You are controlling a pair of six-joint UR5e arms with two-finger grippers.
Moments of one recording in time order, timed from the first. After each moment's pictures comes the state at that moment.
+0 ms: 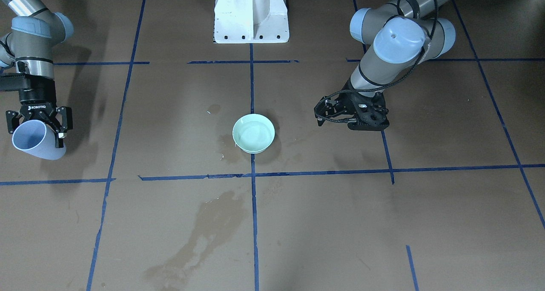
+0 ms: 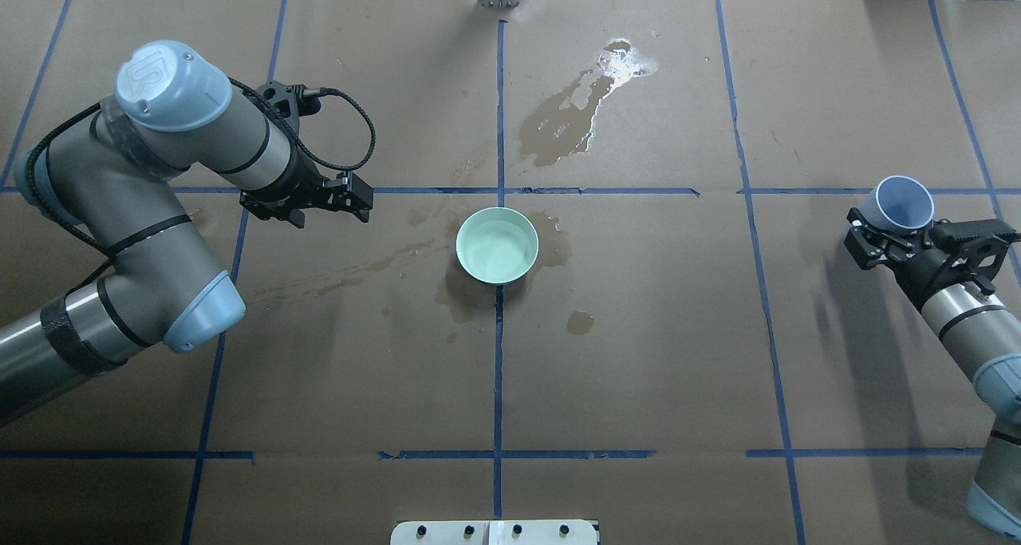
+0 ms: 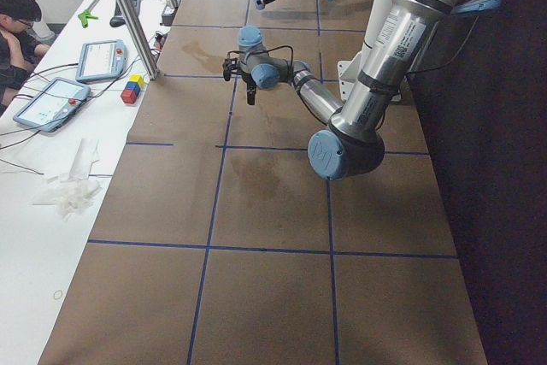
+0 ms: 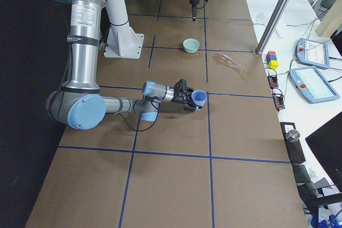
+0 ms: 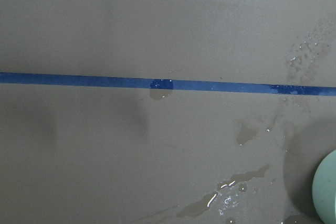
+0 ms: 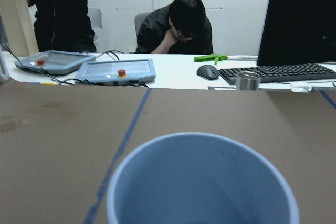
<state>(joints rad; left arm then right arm) -0.75 -2.06 -1.69 -1.82 -2.11 -1.13 0.53 -1.66 1.51 -0.13 0.90 0.98</state>
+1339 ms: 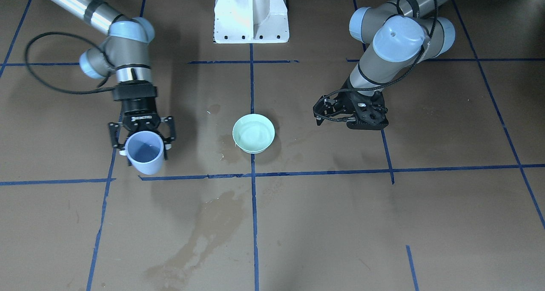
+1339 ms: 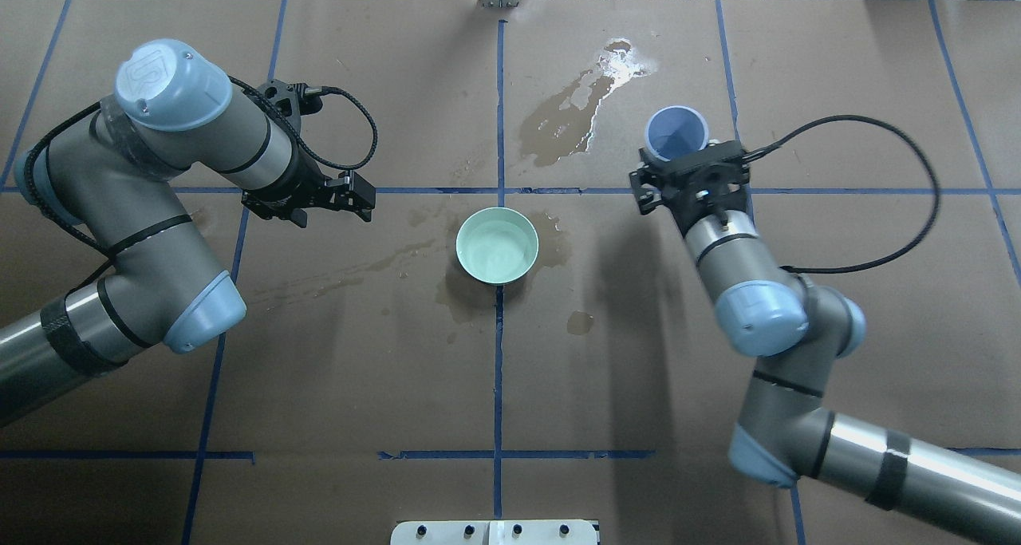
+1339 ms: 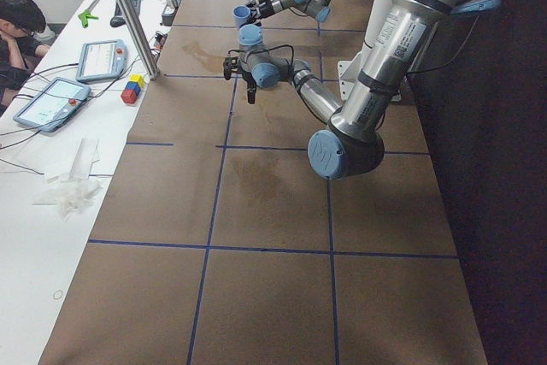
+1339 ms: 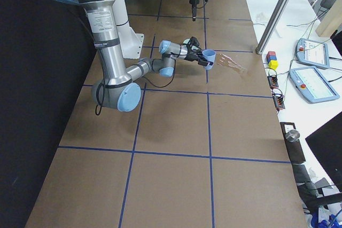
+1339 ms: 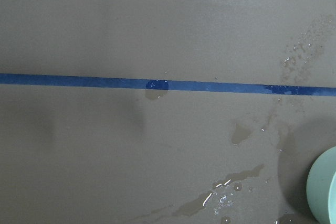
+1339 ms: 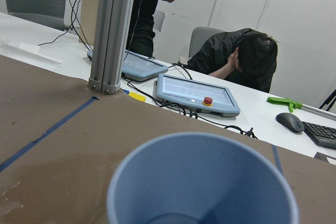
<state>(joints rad) -0.75 -2.06 -1.70 -1.82 -2.11 -1.13 0.44 -1.22 1.55 -0.66 0.80 0.71</state>
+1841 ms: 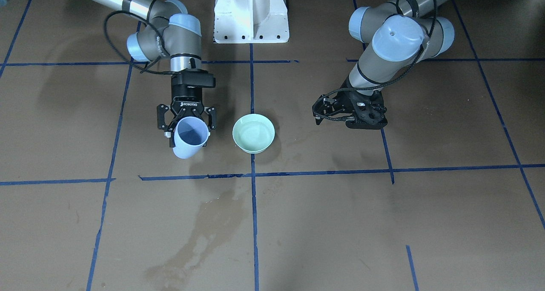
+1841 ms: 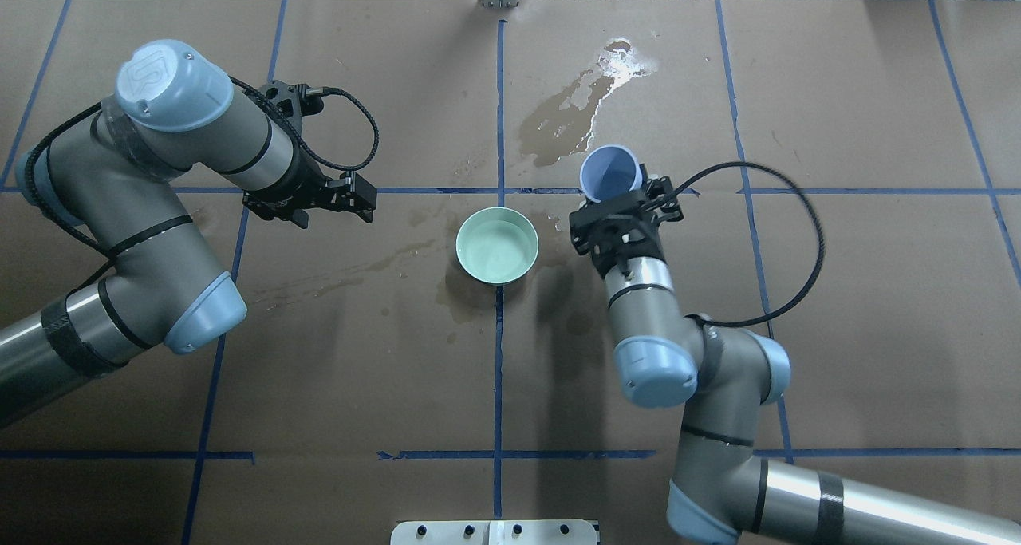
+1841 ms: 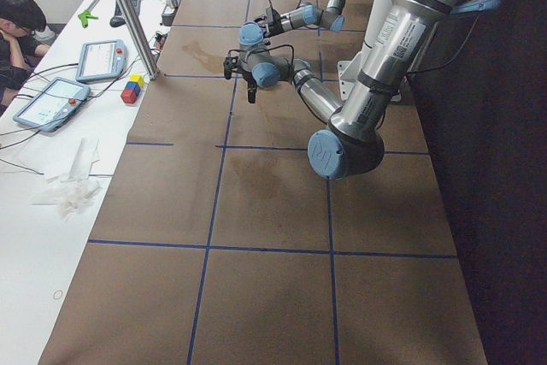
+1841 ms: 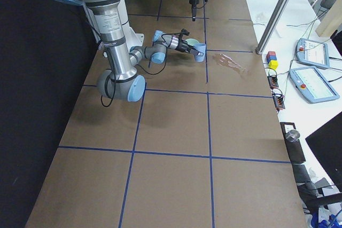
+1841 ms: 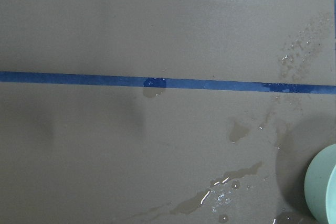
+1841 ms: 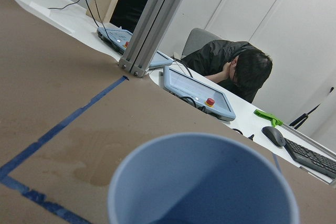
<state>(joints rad) -0.75 -2.06 -1.70 -1.82 -2.11 -1.14 0.28 -1.11 1.55 -0.99 0.58 0.70</state>
